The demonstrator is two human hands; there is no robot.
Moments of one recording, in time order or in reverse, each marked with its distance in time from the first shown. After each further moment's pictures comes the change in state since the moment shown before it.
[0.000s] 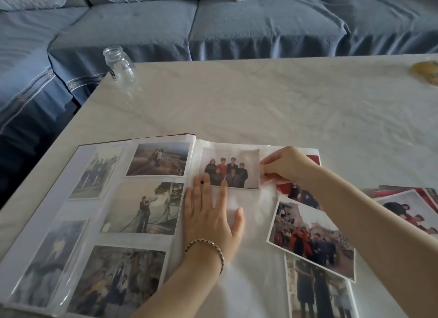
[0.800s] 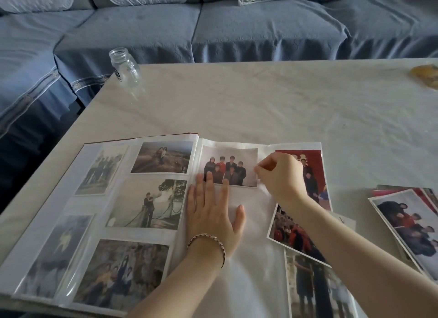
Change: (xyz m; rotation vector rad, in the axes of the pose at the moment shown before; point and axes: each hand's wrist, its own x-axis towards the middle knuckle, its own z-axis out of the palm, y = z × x) left_hand 0.002 -0.001 0.002 -0.008 -0.055 0.015; right_hand -0.015 0.018 0.039 -0.098 0.430 -0.322
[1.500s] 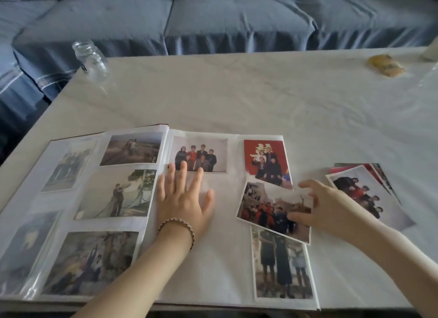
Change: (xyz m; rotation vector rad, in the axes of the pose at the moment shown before) left_hand 0.004 -0.002 0.004 0.003 -0.021 0.087; right_hand -0.066 0.072 -0.112 -0.530 -0.373 0.175
